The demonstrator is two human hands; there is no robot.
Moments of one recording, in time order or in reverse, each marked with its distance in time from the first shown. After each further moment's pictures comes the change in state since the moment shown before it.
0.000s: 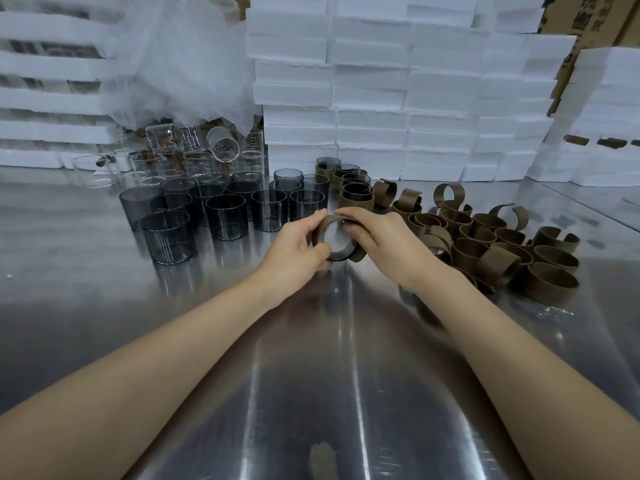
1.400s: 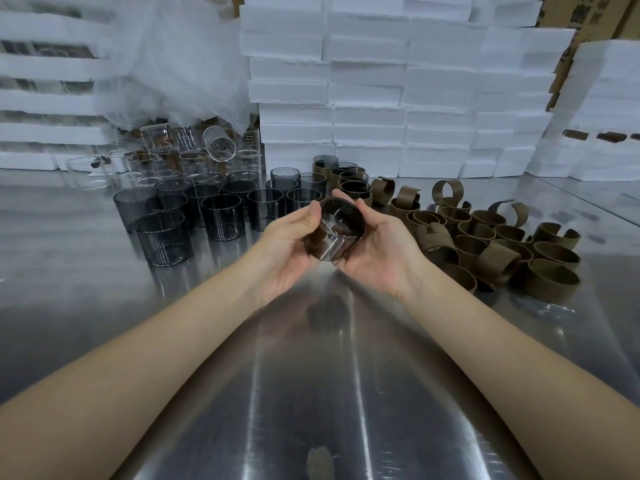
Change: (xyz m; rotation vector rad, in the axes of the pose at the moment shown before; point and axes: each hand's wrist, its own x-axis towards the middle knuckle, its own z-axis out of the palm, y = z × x) left_hand 0.002 0.018 -0.006 -0.690 -0.111 -0.185; right_hand 0.010 -0.005 0.019 1.712 0.050 0.689
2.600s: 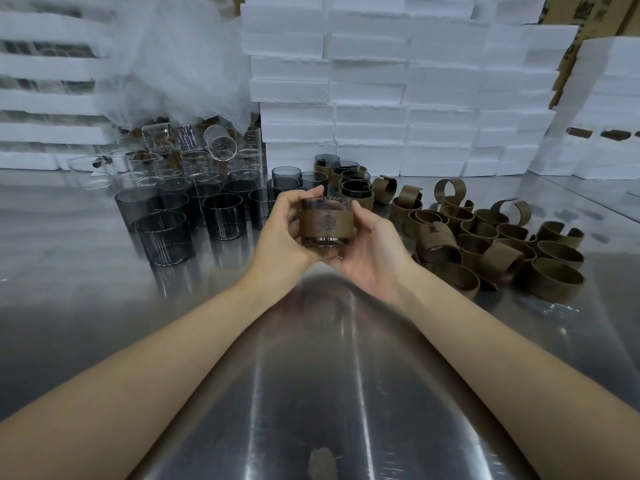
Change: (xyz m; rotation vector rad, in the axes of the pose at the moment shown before) left_hand 0.007 -0.022 -0.019 0.553 0.100 0.464; right_hand -0.001 0.014 0.005 -0.084 -0.050 -0.084
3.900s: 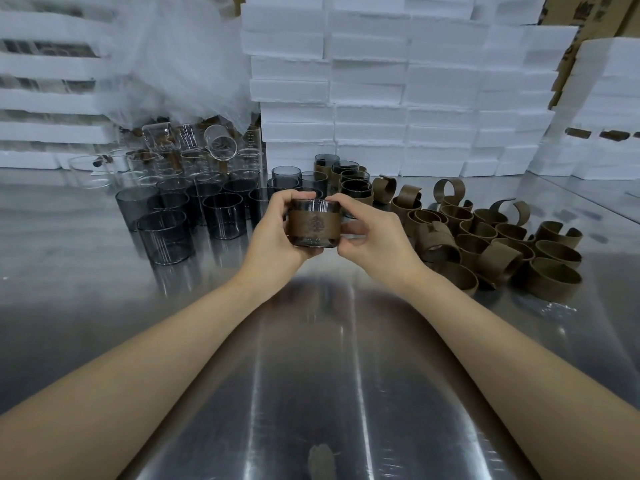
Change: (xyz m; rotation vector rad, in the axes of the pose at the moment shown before) left_hand -0.002 0.012 -0.004 0.145 0.019 -0.020; right_hand -0.007 -0.010 -0.012 -1.220 -0.105 -0.639
